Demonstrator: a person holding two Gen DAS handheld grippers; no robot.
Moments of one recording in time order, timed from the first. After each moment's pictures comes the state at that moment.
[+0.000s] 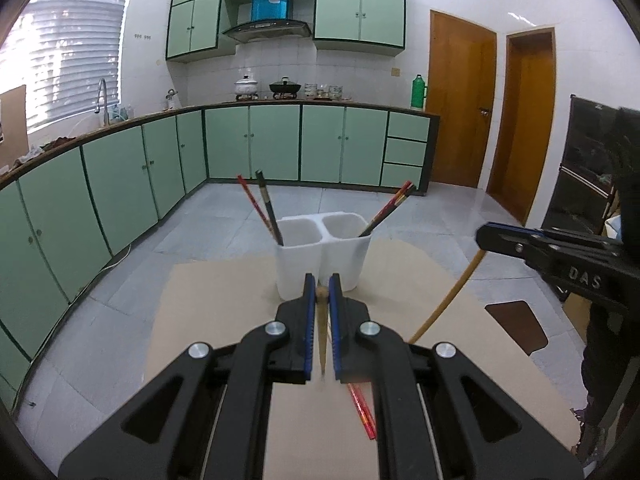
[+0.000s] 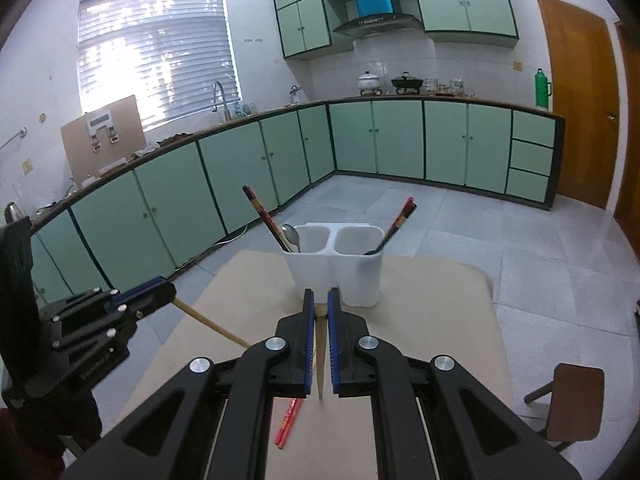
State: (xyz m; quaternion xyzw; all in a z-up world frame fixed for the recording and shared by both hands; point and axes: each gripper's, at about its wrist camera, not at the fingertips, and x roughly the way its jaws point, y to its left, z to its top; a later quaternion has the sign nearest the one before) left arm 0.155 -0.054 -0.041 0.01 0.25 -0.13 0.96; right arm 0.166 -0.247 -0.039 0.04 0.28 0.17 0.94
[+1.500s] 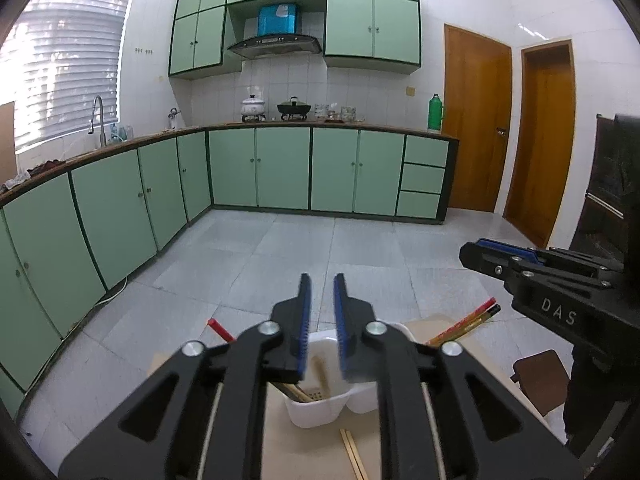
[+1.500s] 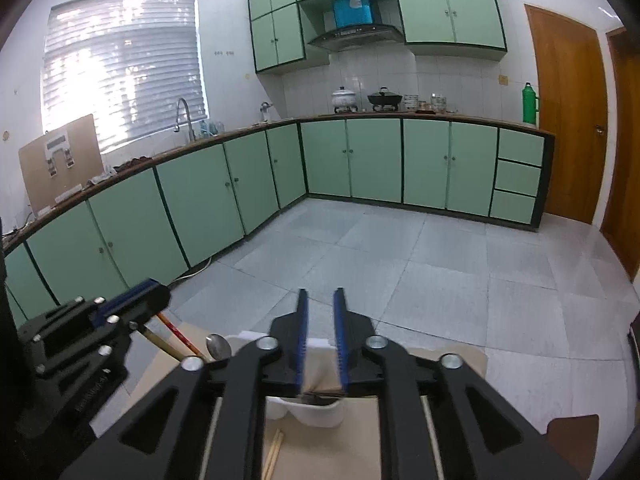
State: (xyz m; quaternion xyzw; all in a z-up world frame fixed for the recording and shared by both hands) left arm 0.325 -0.074 -0.018 0.01 0.21 -0.11 0.97; right arm 0.338 -0.245 -0.018 0.04 0.25 0.10 0.96
